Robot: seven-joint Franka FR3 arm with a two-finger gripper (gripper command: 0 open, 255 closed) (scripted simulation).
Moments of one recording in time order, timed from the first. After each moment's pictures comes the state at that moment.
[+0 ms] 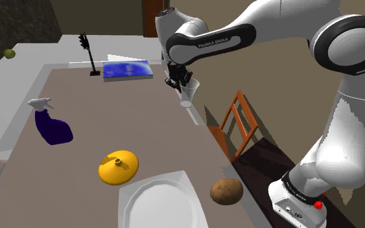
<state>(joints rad) 0.13 0.33 0.25 -1.64 -0.37 1.81 0.75</state>
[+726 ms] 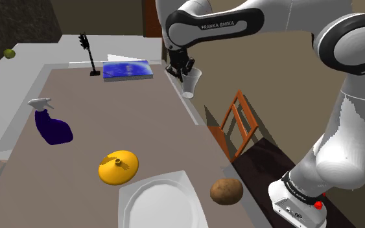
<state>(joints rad) 0.14 0.31 0.25 -1.53 -0.35 1.68 0.71</state>
